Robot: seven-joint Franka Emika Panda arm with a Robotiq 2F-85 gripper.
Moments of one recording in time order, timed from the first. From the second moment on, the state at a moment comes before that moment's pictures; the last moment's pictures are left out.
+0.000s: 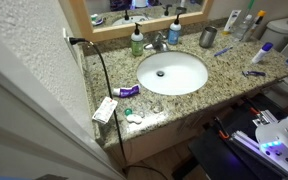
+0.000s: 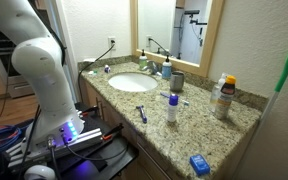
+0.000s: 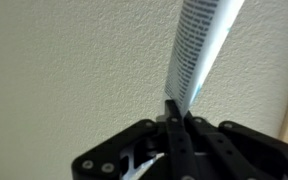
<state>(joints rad) -0.36 -0.30 -0.31 -2.19 -0.06 3.45 -0.11</state>
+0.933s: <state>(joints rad) -0.28 -0.49 -0.43 -2.35 -0.10 3.43 -0.09</state>
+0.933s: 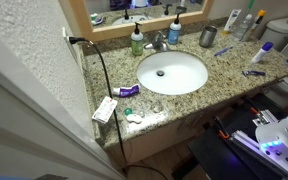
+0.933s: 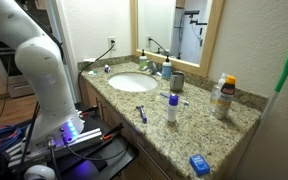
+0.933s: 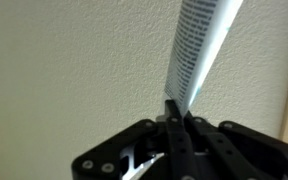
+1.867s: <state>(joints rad) -0.65 -0.32 -0.09 -2.44 -0.07 3.45 -0.28</state>
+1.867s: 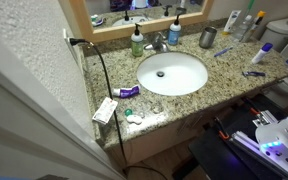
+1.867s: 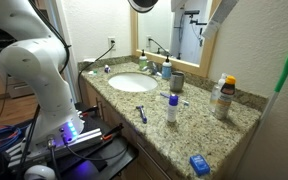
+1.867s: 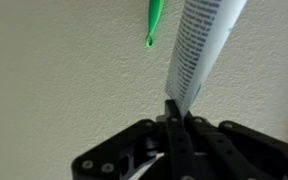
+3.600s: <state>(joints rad) -1.32 -0.26 0.48 -2.50 0.24 3.46 -0.41</state>
